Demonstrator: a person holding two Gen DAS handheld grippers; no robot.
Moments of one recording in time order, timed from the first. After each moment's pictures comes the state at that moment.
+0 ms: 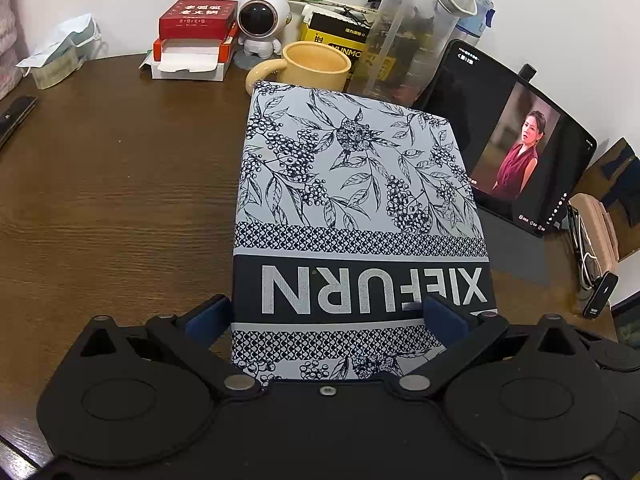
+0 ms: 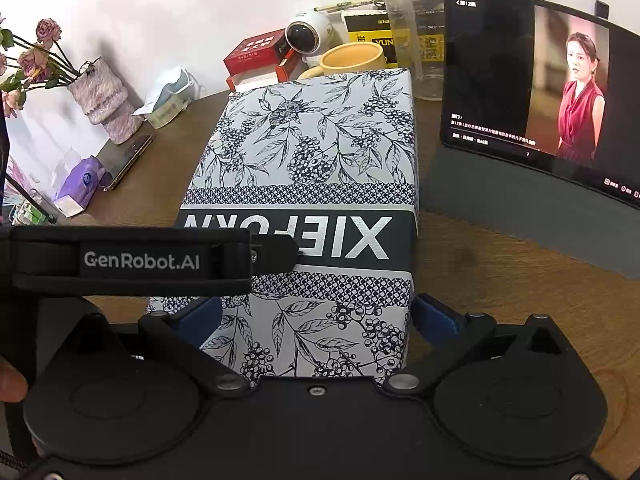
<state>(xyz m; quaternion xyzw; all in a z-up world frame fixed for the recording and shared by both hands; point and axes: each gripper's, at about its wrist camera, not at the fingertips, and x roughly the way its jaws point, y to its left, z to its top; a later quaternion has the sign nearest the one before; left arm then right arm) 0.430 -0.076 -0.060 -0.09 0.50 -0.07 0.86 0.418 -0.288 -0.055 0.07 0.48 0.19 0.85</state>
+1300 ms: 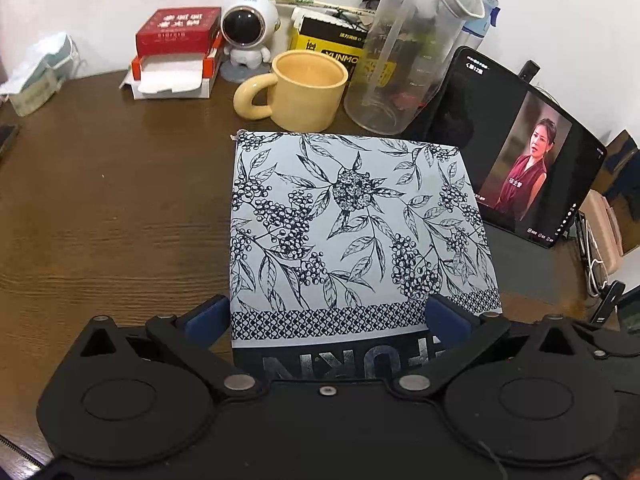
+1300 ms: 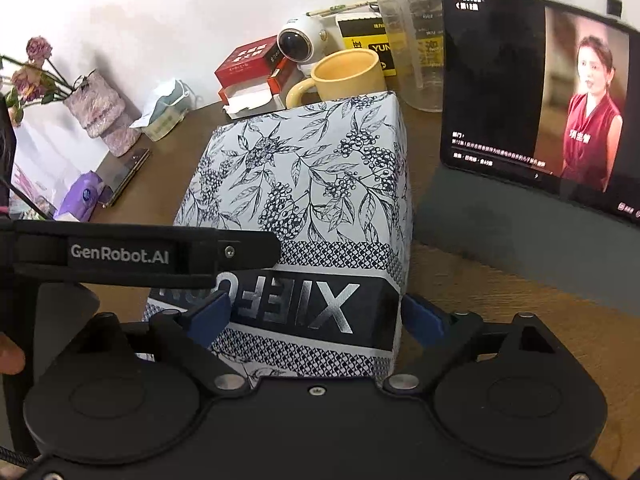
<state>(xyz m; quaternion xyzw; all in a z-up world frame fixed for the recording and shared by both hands) 0.476 -0.065 -0.062 -0.07 0.51 -0.08 0.85 0.463 -0.302 -0.060 0.10 0.49 0.20 0.84</state>
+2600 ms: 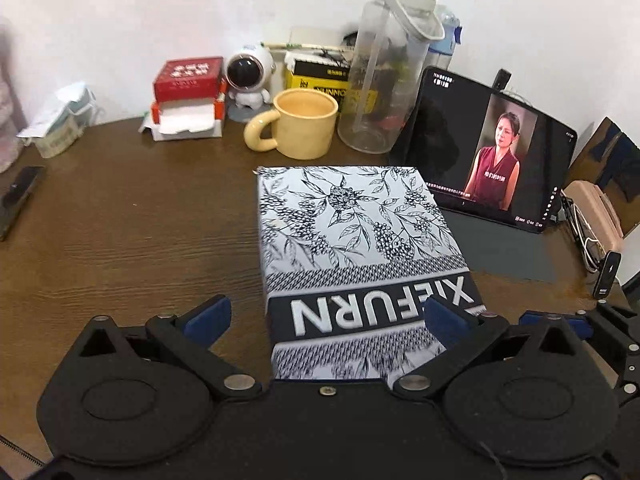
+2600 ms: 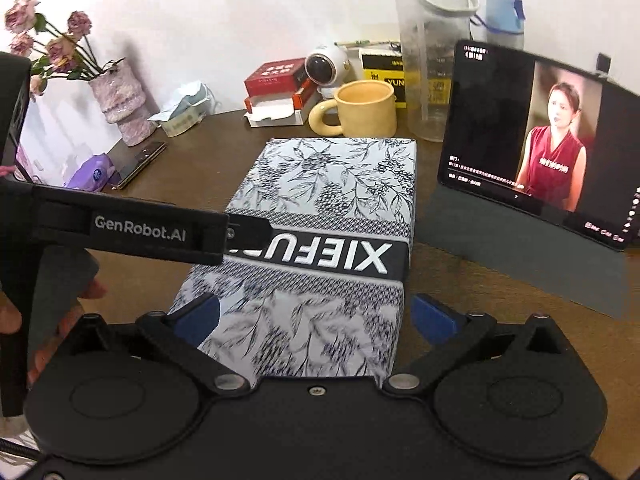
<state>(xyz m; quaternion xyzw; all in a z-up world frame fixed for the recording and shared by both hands) 0.405 -0.066 -0.031 -0.03 0.44 -0.09 0.89 0.383 -0.291 -0.022 0.02 0.43 0.20 0.88</state>
